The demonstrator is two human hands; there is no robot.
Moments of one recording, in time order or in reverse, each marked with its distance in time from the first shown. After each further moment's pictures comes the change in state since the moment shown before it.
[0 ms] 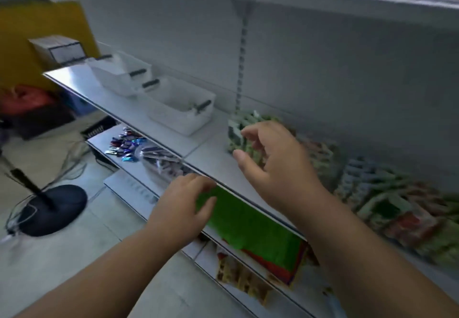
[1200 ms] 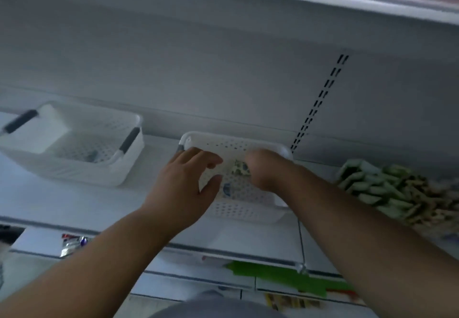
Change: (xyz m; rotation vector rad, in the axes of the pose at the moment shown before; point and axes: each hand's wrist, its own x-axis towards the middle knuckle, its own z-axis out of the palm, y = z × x) left_hand 0.336 -0.325 -0.083 -0.279 -0.139 0.428; right_hand 0.335 0.067 0.304 -0.570 -0.830 0.748
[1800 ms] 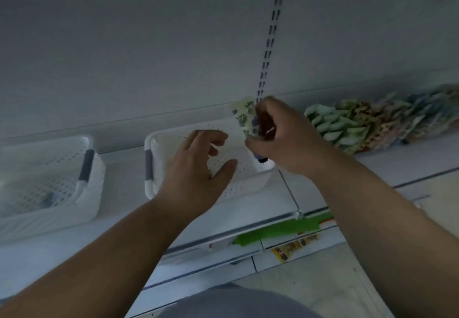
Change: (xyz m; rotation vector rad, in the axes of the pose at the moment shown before) left_hand 0.025 0.013 0.015 -0.290 -0.220 0.169; right_hand -0.136 -0.005 -0.016 0.868 0.742 0.104
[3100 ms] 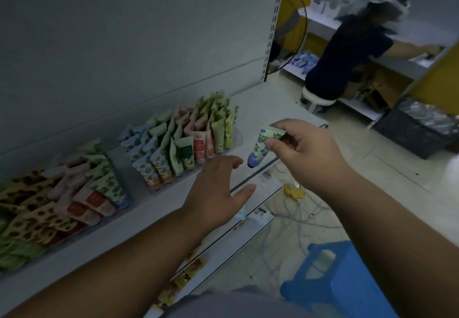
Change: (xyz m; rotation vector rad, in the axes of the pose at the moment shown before) left_hand 0.154 0.355 0.523 -0.071 -0.469 0.233; right_hand -0.169 0.409 -0.448 -0.191 0.406 0.323
